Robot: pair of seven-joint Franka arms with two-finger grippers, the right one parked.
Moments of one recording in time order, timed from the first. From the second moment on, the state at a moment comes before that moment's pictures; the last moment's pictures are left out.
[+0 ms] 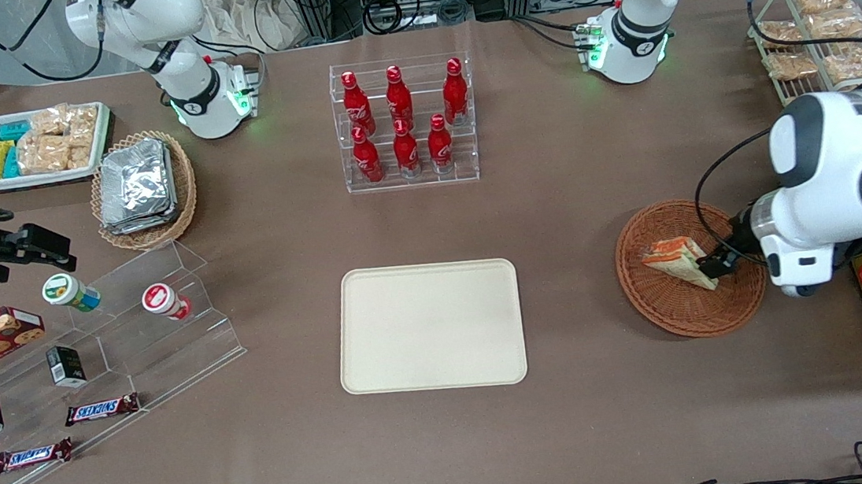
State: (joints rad) arm 0.21 0.30 -0.30 -1.84 0.05 1.93 -0.89
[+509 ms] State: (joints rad) arm 0.21 0.30 -0.28 -2.05 0.06 2.23 -1.04
